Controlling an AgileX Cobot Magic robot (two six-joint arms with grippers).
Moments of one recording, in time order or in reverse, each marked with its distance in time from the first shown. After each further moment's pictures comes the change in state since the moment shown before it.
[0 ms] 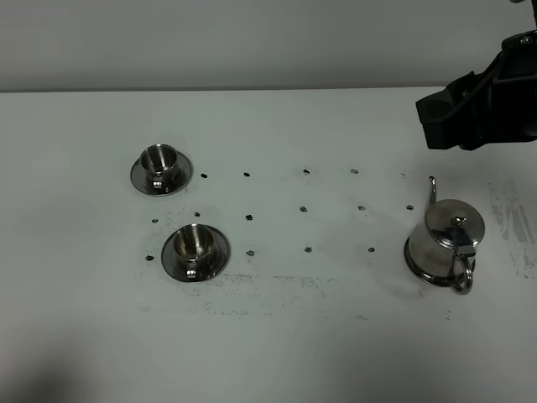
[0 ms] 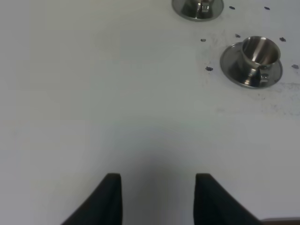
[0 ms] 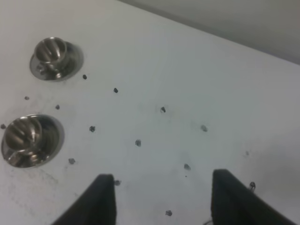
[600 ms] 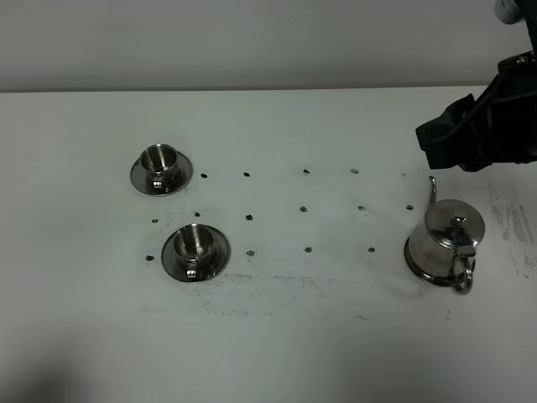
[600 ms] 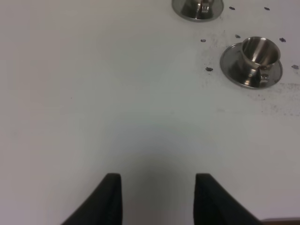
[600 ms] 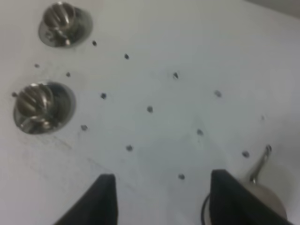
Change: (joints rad) left arm 0.000 0.000 0.000 0.000 0.001 0.000; right arm 0.000 0.000 0.000 -0.008 0.110 0.039
